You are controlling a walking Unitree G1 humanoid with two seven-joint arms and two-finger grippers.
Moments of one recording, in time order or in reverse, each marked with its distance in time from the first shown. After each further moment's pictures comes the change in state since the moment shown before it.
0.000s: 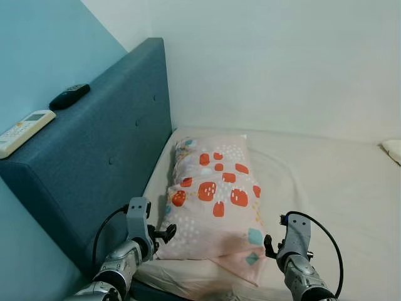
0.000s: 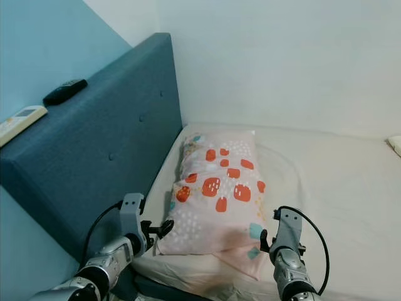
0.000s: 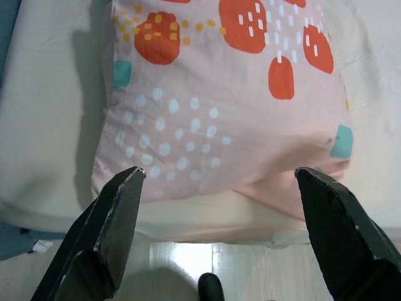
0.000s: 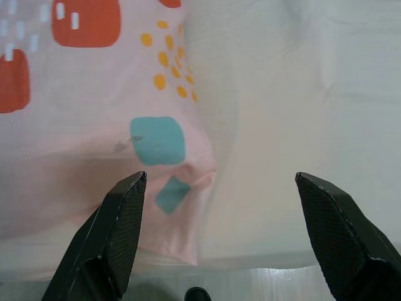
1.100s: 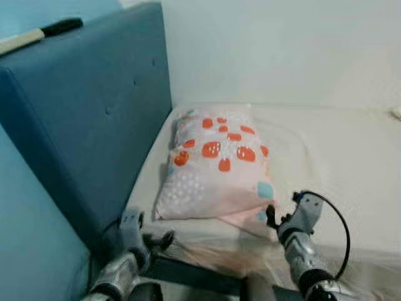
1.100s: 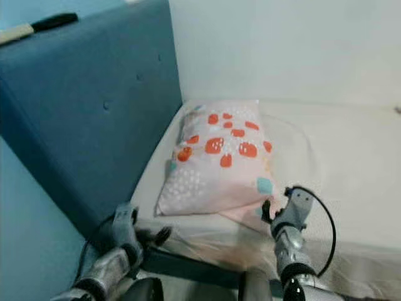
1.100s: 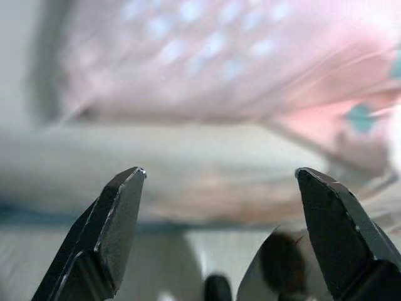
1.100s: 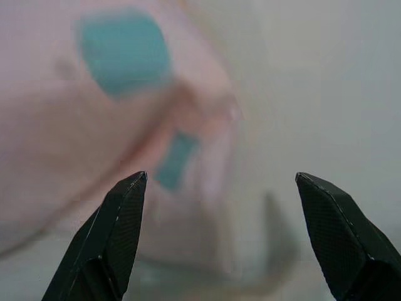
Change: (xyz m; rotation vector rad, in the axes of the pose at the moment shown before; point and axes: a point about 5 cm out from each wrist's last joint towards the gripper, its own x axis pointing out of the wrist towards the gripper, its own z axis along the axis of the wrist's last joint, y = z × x) left arm -0.003 -0.004 0.001 -0.105 -0.092 -0.113; right arm 0.004 0.014 0.036 0.223 -0.156 0.091
